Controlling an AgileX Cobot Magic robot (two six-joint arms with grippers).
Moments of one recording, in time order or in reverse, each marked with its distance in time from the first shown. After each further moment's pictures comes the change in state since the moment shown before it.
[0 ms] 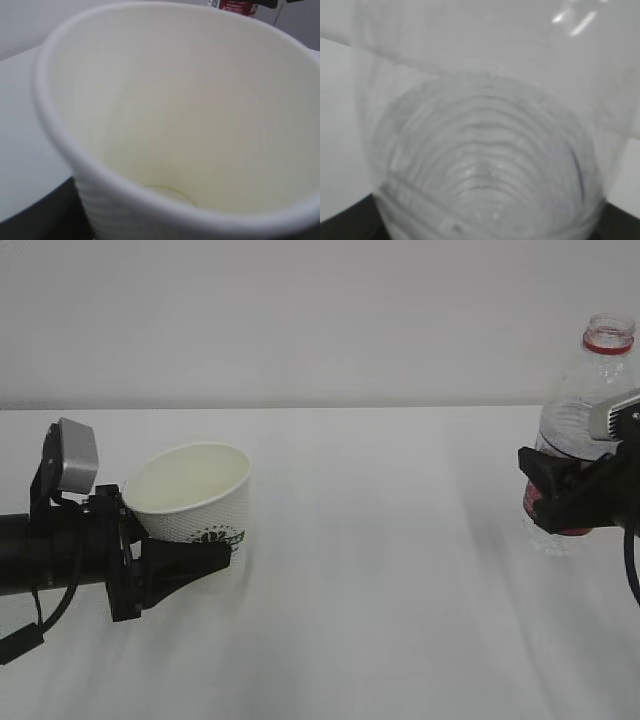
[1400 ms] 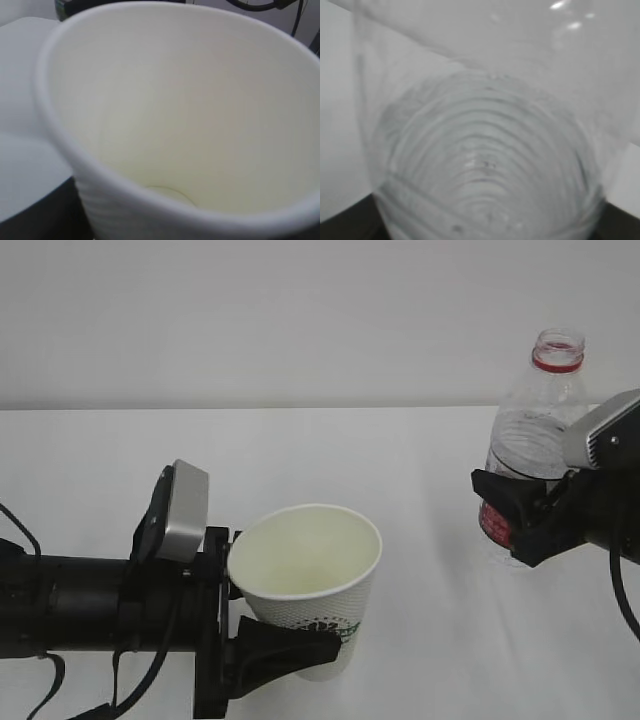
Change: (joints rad) left arm -0.362 0.000 0.000 -0.100 0.000 0.017; right arm 0.000 0.000 0.000 -0.333 -0.036 0.159
